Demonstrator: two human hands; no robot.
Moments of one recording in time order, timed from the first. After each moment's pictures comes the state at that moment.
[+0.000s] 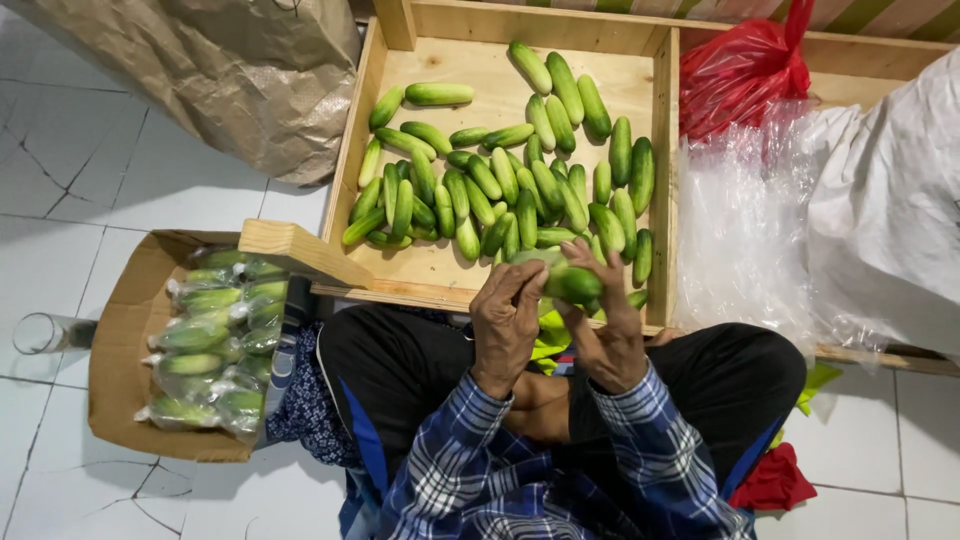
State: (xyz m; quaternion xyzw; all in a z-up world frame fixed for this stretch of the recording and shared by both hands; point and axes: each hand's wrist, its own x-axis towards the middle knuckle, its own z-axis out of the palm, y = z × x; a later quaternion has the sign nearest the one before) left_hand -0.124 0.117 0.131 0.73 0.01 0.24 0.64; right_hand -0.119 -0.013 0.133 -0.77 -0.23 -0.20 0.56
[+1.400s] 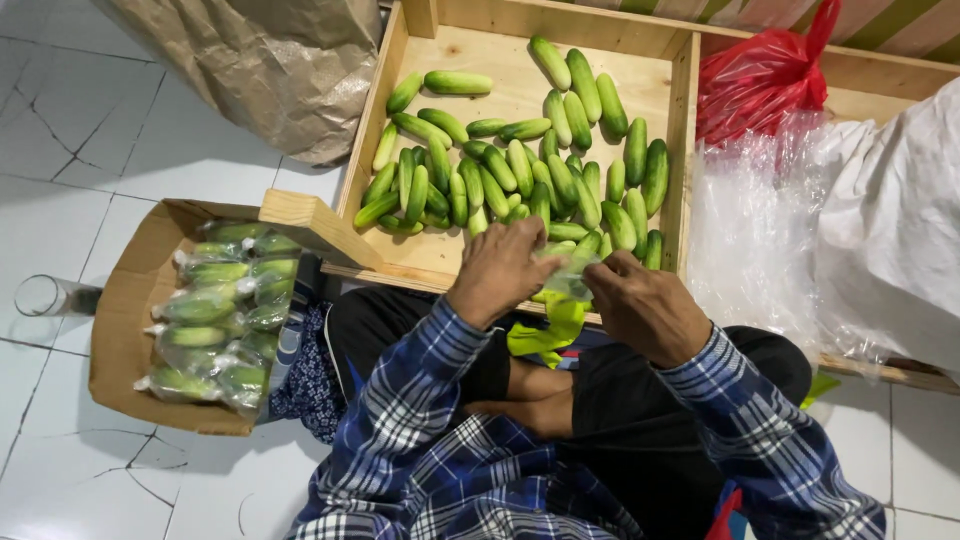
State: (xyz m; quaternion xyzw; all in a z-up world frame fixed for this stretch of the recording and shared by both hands) left_hand -0.074 0.168 0.154 0.92 -0.07 -0.10 0.37; right_hand -0.083 -0.064 0.124 -0.91 -0.39 -0.15 0.07
